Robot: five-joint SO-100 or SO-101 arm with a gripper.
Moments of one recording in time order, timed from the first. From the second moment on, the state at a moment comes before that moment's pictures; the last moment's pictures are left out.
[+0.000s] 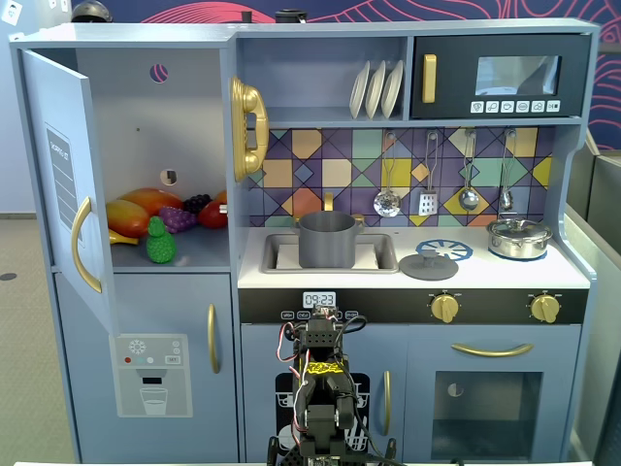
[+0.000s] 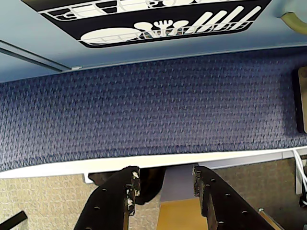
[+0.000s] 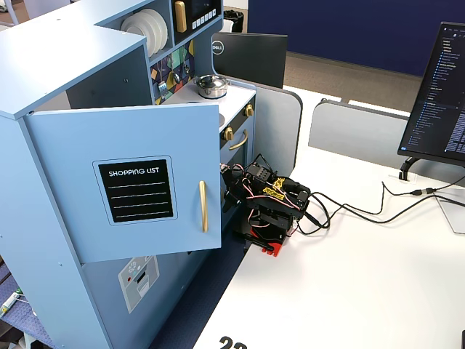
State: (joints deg) arm -1.4 182.5 171.9 77.7 -87.3
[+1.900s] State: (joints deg) arm -44.3 134.1 131.5 -7.7 -94.7
